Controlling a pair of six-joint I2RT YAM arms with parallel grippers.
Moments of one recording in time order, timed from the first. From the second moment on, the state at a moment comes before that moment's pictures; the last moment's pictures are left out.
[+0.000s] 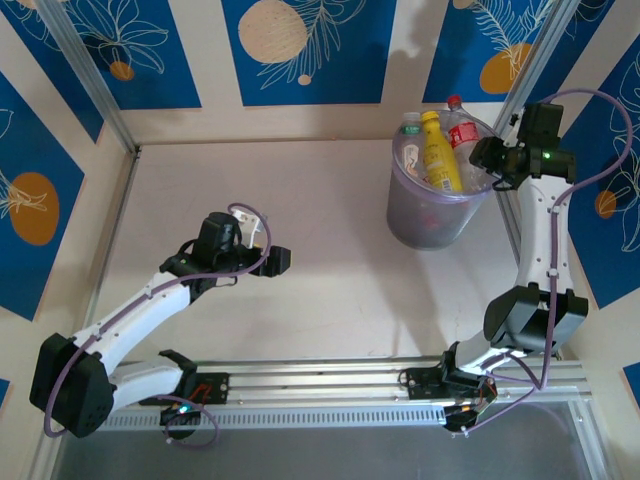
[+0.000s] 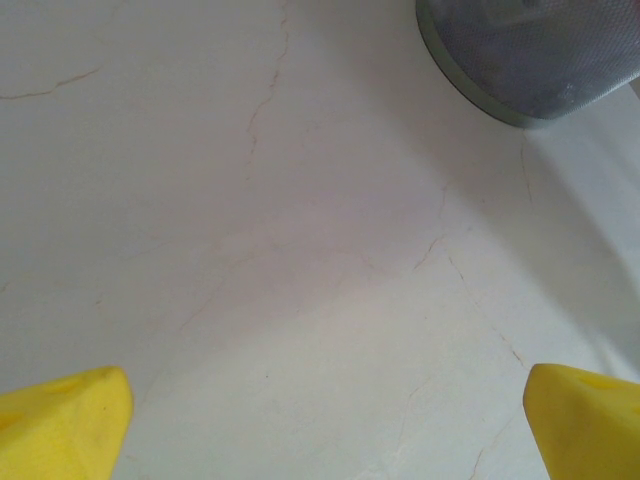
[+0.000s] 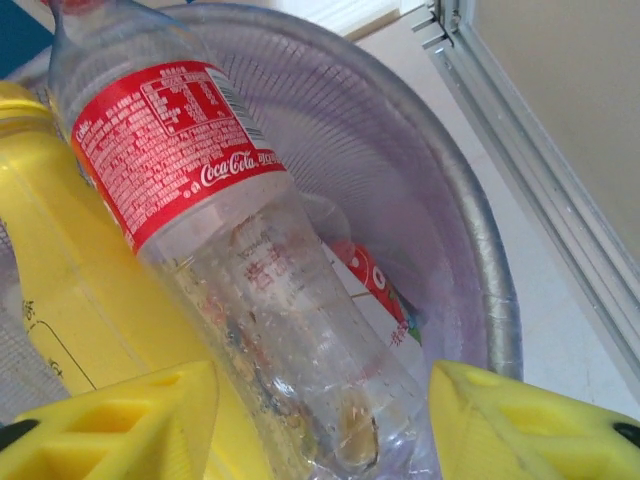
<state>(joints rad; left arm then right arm) -0.50 1.12 0.74 -0.31 0.27 -0.31 -0.23 1.52 1.70 -0.96 -0.09 0.27</state>
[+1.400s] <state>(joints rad) -0.50 1.11 0.74 -0.31 0.27 -0.31 -0.19 1.56 1.65 -0.88 0.06 0.32</state>
